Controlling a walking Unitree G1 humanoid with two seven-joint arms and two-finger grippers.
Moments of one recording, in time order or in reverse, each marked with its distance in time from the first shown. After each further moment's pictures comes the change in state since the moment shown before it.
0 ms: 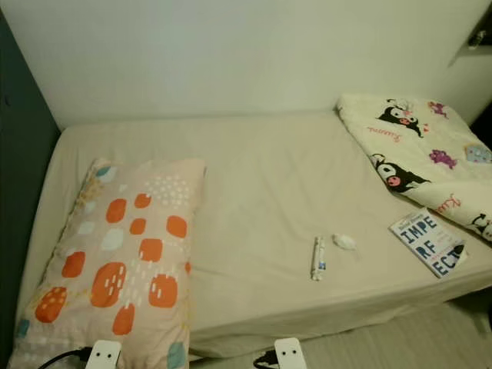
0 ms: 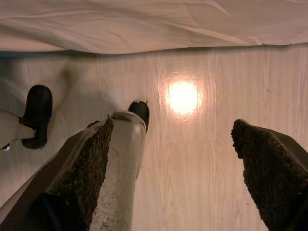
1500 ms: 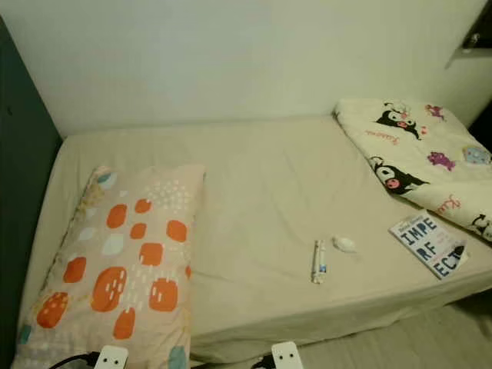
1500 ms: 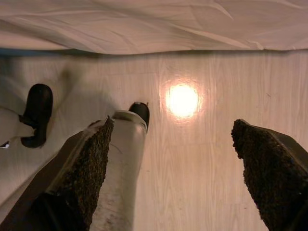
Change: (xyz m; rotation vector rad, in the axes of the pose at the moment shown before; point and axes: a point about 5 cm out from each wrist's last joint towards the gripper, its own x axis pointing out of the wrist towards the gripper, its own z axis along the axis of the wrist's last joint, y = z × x) left arm -0.002 -0.011 -0.007 0.054 0.006 -0.033; right arm -0.001 0.000 -0.006 -0.039 0.015 -0.001
